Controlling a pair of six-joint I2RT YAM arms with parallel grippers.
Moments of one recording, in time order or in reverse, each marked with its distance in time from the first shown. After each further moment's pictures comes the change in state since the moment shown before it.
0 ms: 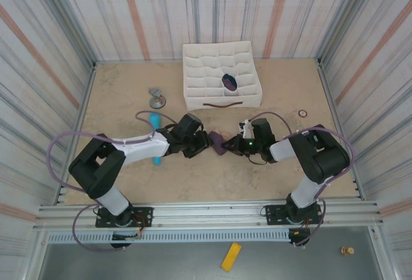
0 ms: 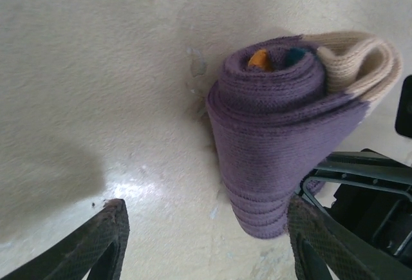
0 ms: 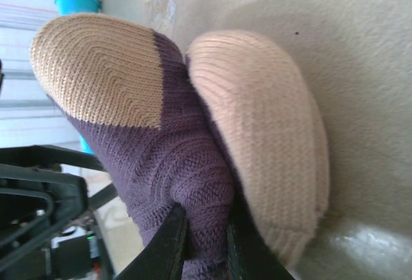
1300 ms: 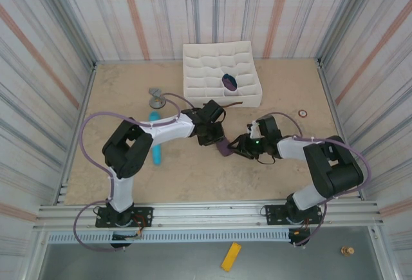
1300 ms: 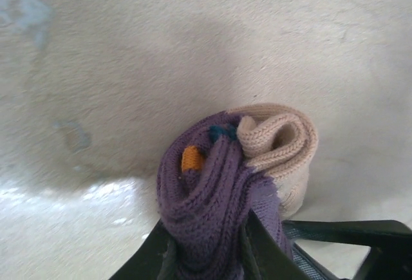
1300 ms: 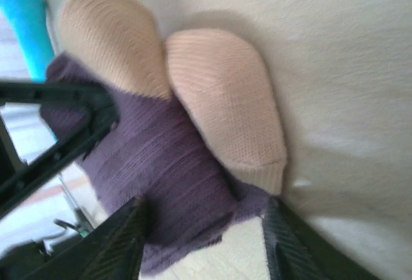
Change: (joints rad) left arm -0.033 0.305 0.470 -0.360 -0.034 0.121; right arm -0.027 -0.210 0.057 -0.460 0.083 -0.080
